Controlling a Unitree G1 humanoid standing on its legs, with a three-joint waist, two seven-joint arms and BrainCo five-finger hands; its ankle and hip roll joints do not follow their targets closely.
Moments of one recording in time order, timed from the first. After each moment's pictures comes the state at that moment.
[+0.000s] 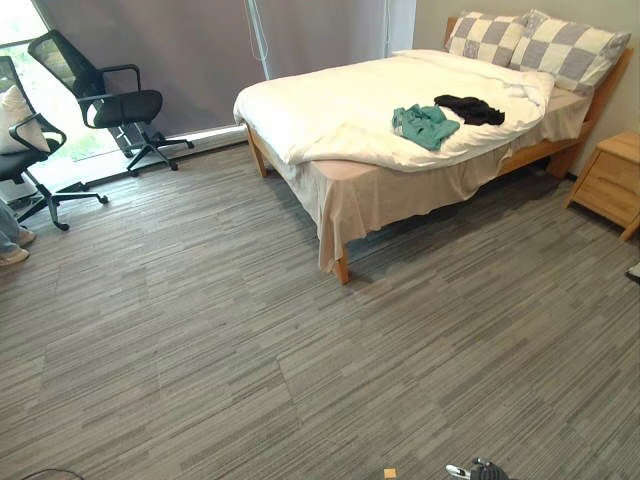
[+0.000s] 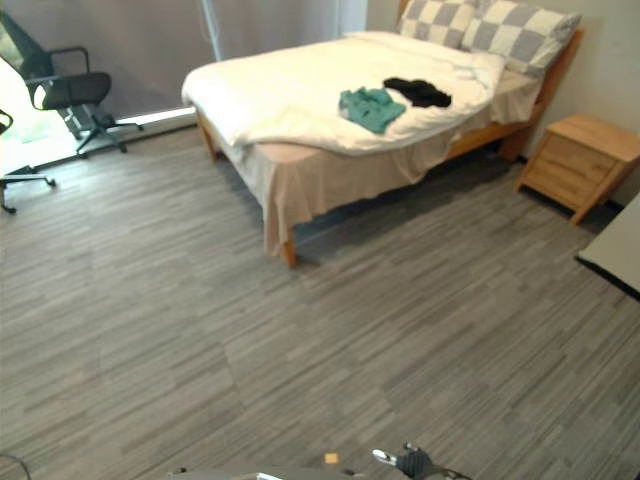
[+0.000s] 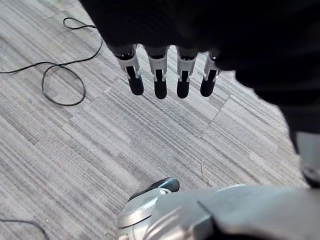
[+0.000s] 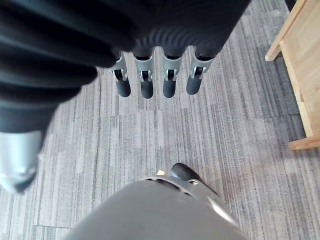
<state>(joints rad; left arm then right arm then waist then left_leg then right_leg) 0.09 0.19 -0.33 1.27 0.06 -0.11 0.13 0.01 -0.25 0.39 1.20 -0.02 -0.05 -0.12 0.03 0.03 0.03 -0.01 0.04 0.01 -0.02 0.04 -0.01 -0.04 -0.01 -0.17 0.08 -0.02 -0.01</state>
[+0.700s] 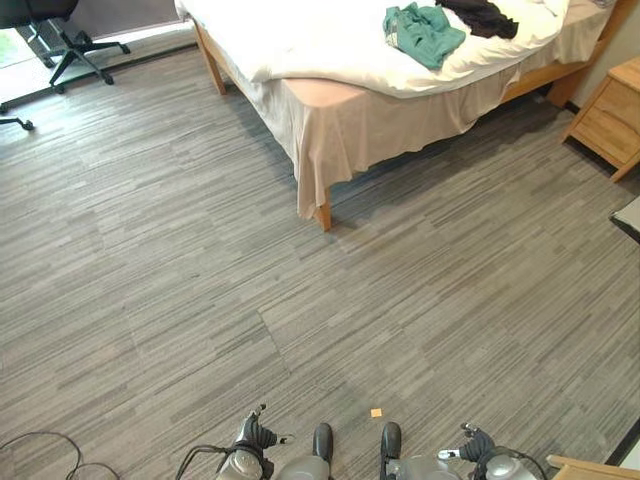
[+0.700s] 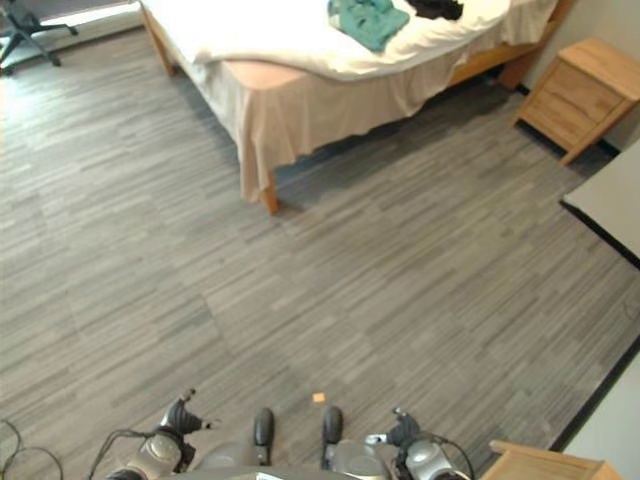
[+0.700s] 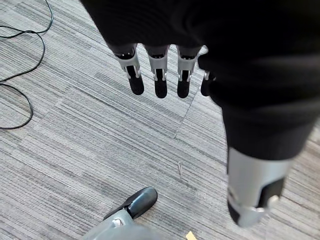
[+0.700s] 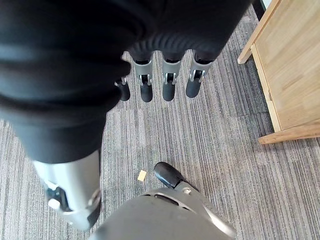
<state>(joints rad) -0.09 0.24 -0.30 1.23 0.13 -0.12 0.15 -0.11 -0.23 0.36 1.23 -0.05 -0.04 -0.12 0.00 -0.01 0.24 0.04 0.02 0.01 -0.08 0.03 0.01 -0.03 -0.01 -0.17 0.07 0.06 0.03</state>
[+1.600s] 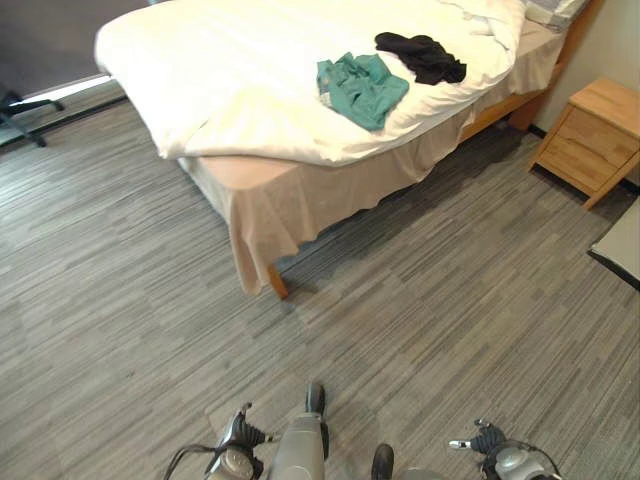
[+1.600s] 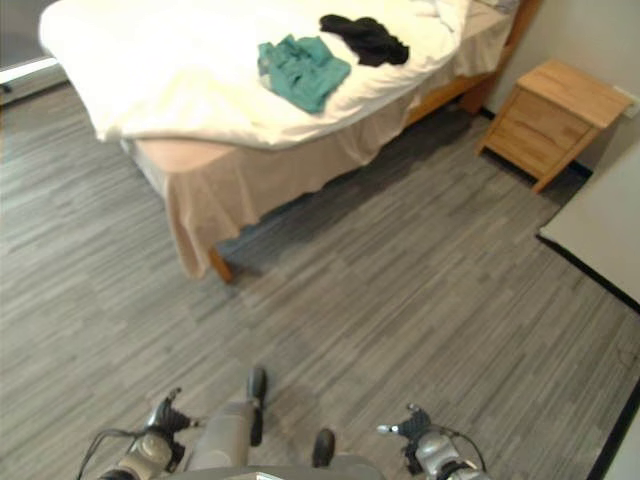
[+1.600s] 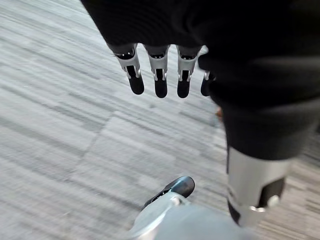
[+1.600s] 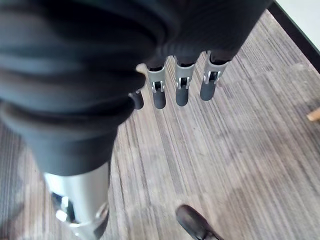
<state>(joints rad) -0.10 0.27 -0.27 1.20 0.16 -0.11 0.20 -0.17 -0.28 0.36 1.27 -0.04 -0.03 -0.15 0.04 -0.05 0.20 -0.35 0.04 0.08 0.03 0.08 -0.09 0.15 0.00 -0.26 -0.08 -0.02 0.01</state>
